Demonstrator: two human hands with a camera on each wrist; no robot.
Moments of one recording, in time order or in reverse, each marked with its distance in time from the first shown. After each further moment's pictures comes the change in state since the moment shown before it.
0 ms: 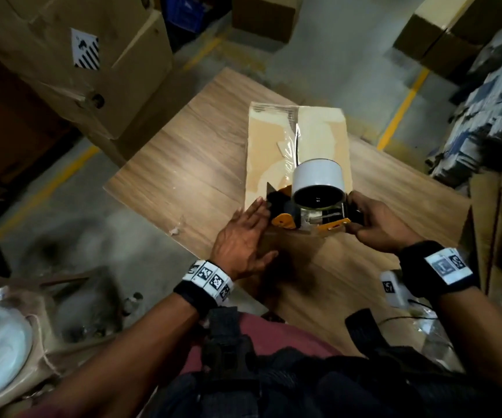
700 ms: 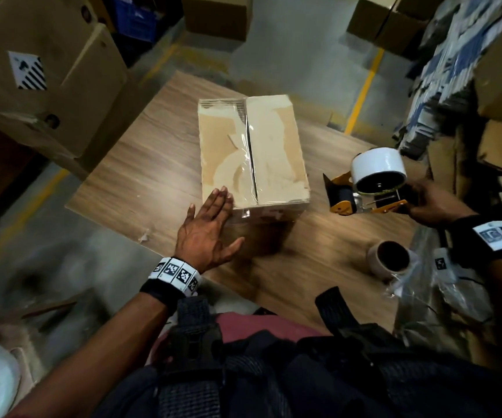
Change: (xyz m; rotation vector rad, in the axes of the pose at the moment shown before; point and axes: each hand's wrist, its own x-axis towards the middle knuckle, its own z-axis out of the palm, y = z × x) left_hand 0.001 0.010 -0.005 0.150 -0.064 -0.099; right_hand -0.089 0.112 -0.096 -0.081 0.130 0.258
